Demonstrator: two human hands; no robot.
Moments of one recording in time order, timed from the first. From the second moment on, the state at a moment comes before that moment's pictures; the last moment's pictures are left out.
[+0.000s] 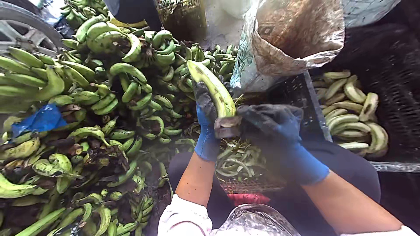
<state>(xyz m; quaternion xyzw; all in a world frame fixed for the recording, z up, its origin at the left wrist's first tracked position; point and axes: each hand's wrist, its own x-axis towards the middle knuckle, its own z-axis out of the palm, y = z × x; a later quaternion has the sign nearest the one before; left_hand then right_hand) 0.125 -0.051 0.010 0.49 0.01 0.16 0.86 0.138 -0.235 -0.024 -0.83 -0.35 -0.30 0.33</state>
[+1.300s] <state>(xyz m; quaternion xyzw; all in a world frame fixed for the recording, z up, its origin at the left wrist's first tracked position) 0.103 -0.049 0.009 0.62 -0.03 0.01 0.78 0.182 -0.241 -0.014 -0.86 -0.24 -0.20 0.41</state>
